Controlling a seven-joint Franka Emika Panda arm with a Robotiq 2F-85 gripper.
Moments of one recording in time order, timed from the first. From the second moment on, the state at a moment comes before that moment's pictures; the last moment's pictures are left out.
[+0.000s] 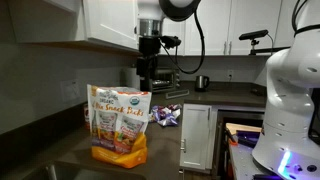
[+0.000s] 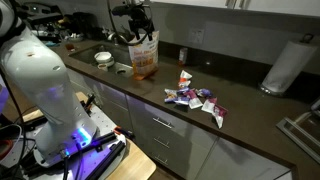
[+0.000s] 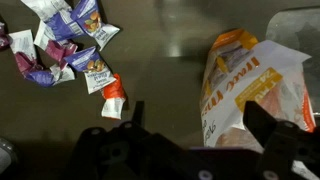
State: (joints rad) arm 0.01 -0.29 0.18 -2.43 -0.15 2.25 0.21
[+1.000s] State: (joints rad) arm -0.02 -0.17 0.10 -2.35 -0.25 2.33 0.20
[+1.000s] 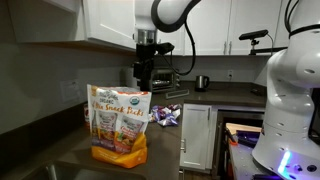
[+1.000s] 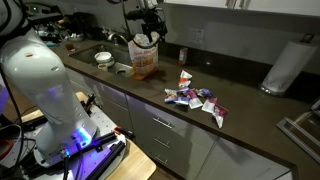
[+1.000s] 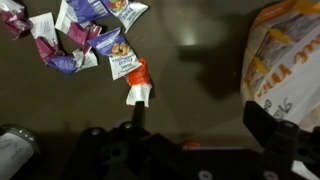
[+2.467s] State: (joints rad) arm 0.01 0.26 -0.08 -2.20 -0.23 2.67 0.24
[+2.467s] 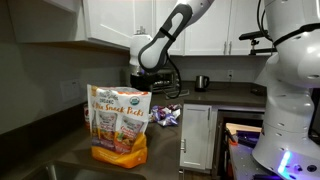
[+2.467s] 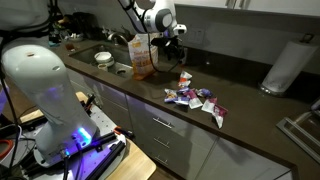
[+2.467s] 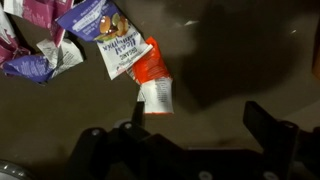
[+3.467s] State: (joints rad) arm 0.37 0.53 -0.48 -2.25 -0.50 3.08 0.63
